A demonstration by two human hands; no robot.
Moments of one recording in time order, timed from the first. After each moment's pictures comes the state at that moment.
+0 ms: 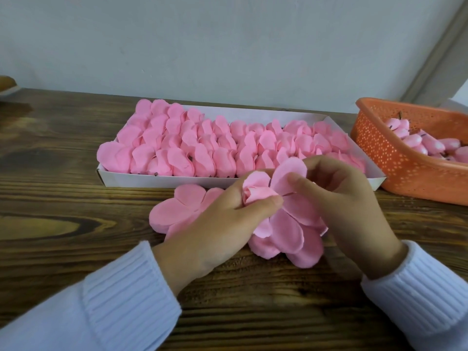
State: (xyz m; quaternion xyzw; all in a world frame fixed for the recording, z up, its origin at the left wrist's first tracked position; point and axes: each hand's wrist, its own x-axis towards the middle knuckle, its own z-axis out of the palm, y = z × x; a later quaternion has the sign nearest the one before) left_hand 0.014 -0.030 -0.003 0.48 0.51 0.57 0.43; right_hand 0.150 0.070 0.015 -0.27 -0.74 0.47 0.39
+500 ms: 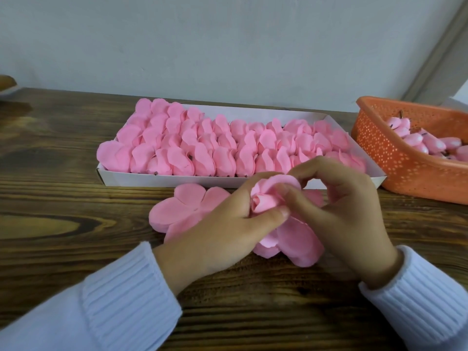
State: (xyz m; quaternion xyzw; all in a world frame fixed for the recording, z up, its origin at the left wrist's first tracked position) left_hand 0.016 -0.032 0.000 0.56 0.53 0.51 0.39; right_hand 0.152 0.062 0.015 -0.15 -0.85 0.24 0.44
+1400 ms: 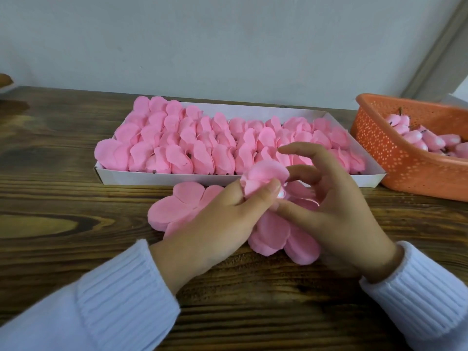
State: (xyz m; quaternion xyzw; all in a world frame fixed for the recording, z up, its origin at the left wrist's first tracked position) left_hand 0.013 -0.028 -0.009 0.46 0.52 0.56 0.45; right_hand 0.150 0.063 0.012 -0.15 -0.82 0.42 0.35
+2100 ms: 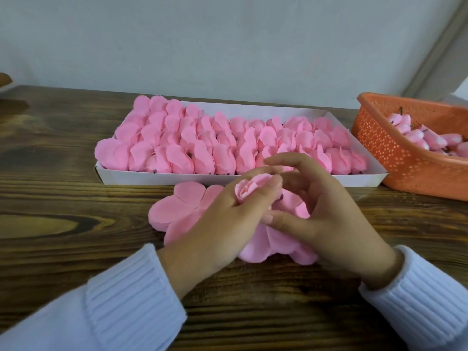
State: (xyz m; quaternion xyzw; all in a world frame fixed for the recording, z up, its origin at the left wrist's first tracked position) left_hand 0.022 -0.032 0.000 0.47 0.50 0.60 0.40; right_hand 0.147 0.054 0.012 -0.13 -0.83 0.45 0.30
